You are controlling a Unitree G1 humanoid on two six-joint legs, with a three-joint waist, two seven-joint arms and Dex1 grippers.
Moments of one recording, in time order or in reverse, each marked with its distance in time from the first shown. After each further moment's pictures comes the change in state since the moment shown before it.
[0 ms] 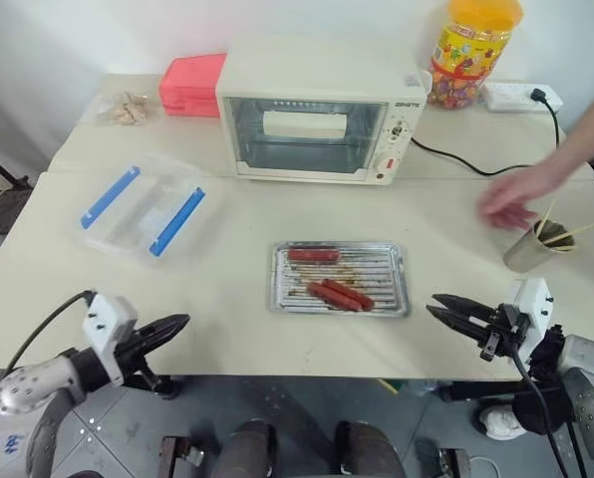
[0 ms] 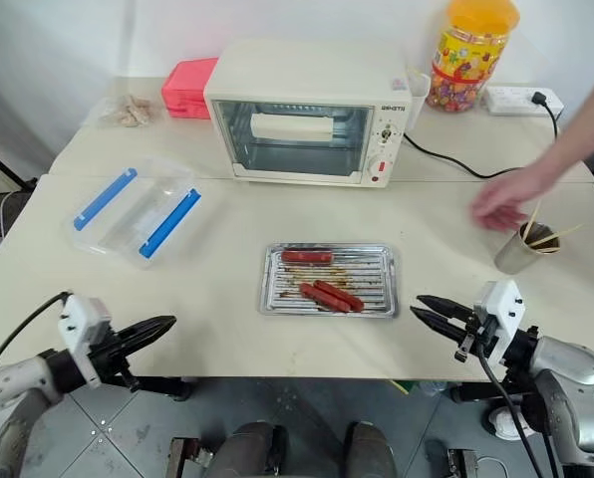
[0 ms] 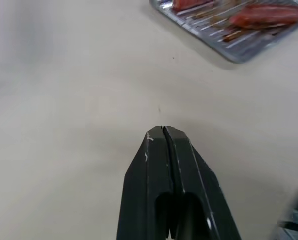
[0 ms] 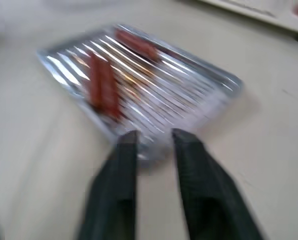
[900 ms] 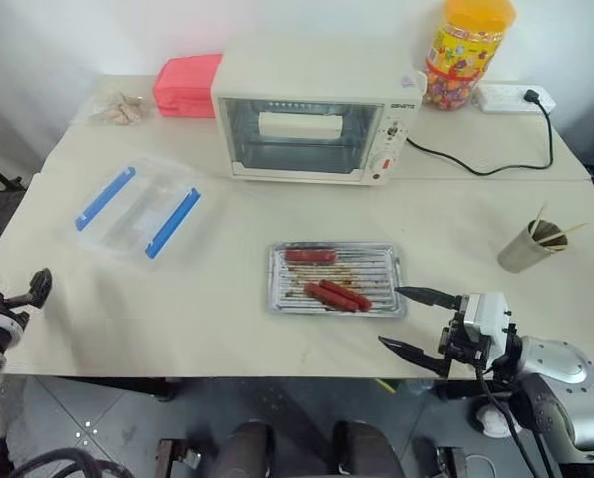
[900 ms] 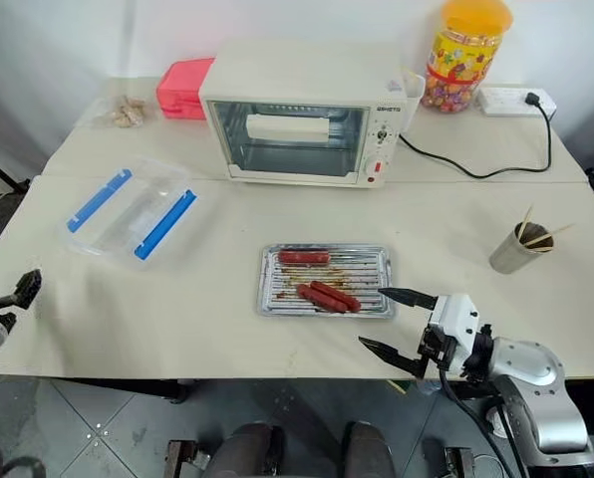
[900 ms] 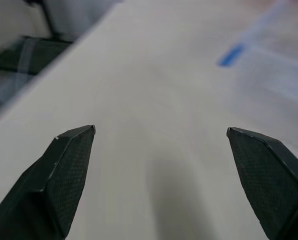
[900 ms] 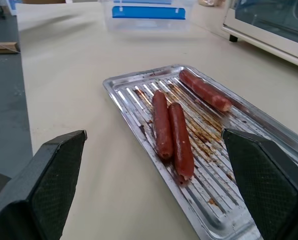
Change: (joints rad) left arm -0.422 0.056 0.263 0.597 0.038 0.070 0.683; right arm -0.039 0.069 0.152 -0.054 -0.090 -0.132 -0.030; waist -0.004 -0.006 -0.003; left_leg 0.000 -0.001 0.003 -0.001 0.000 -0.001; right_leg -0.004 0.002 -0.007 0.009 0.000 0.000
